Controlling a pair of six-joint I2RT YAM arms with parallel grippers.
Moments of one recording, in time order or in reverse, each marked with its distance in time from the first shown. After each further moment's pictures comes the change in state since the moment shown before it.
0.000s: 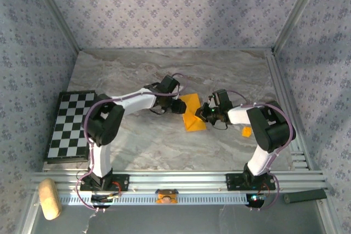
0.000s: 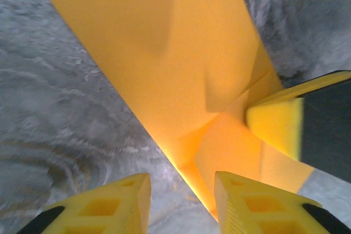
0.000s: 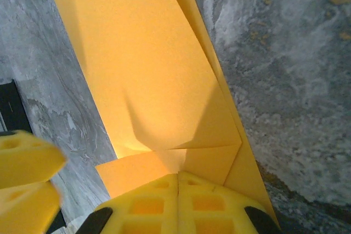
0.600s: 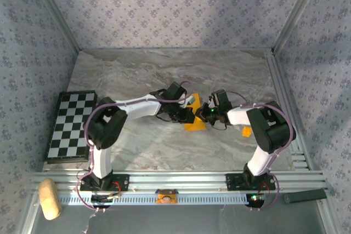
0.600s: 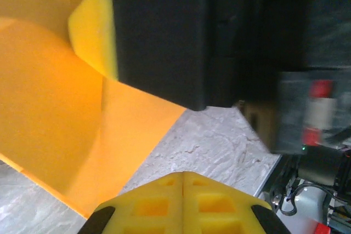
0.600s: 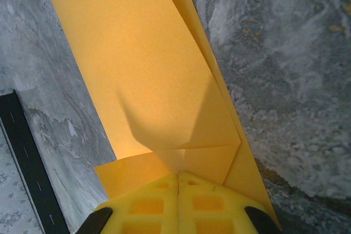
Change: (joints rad) left arm -0.094 0.021 -0.045 0.074 0.313 -0.165; right arm 0.017 -0.007 -0.006 0.013 0.030 0.049
